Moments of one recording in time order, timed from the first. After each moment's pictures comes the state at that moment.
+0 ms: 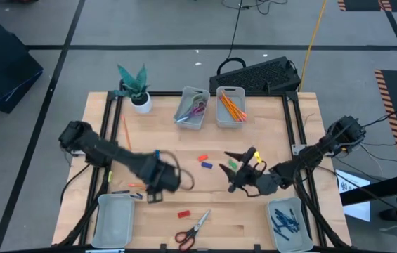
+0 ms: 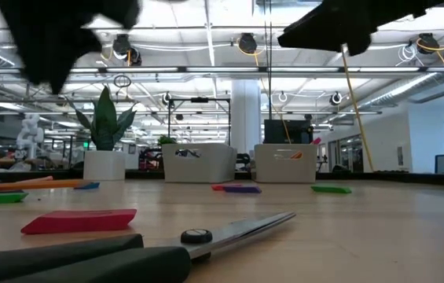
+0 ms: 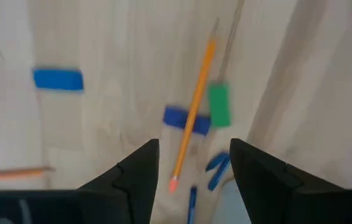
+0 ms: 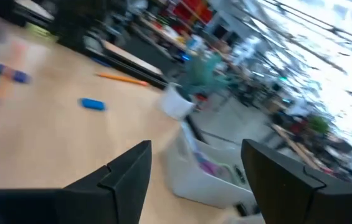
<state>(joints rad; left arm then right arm) -0.38 1.71 1.39 -1.31 -0.01 -0.58 0.54 1.49 0.64 0.62 1.10 -0.44</state>
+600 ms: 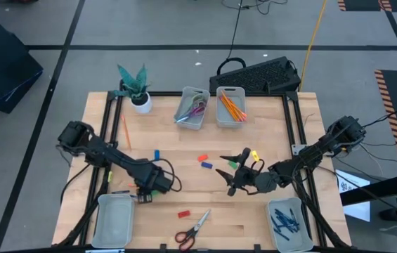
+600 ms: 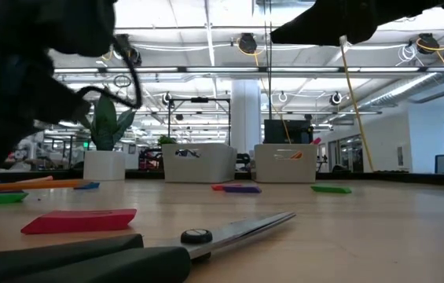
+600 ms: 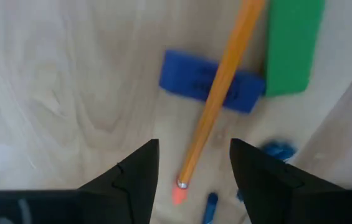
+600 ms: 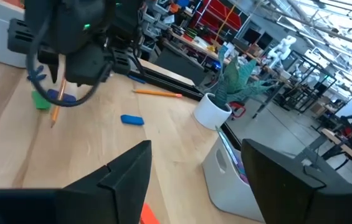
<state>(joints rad) -0.39 1.71 0.97 -1.05 0.12 -0.57 0.52 1.49 0.64 0.62 0.94 -0.32</state>
